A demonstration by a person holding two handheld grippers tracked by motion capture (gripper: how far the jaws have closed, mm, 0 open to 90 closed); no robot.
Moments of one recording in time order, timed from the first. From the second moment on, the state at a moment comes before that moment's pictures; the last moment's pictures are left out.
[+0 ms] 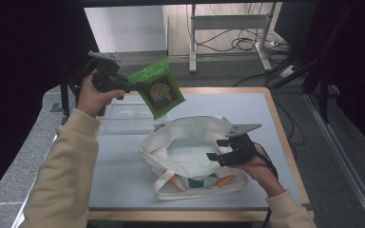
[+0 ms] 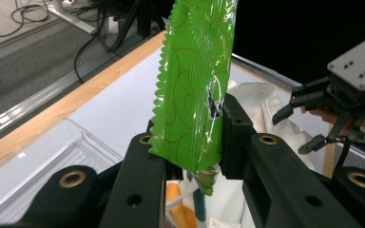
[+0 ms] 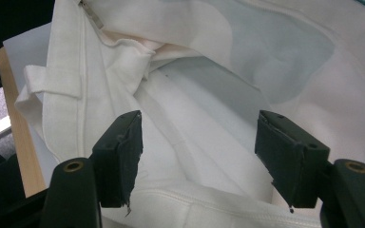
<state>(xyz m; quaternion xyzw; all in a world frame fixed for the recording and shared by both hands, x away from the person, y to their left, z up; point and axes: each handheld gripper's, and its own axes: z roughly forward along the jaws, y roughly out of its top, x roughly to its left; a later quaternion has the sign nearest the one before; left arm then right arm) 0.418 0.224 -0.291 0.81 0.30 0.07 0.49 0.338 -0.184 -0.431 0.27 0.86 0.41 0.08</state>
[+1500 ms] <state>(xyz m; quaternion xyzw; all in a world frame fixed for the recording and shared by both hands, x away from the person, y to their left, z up) 0.479 0.255 -0.331 0.81 0.35 0.09 0.46 0.342 -0.184 -0.433 0.28 0.86 0.41 0.08</state>
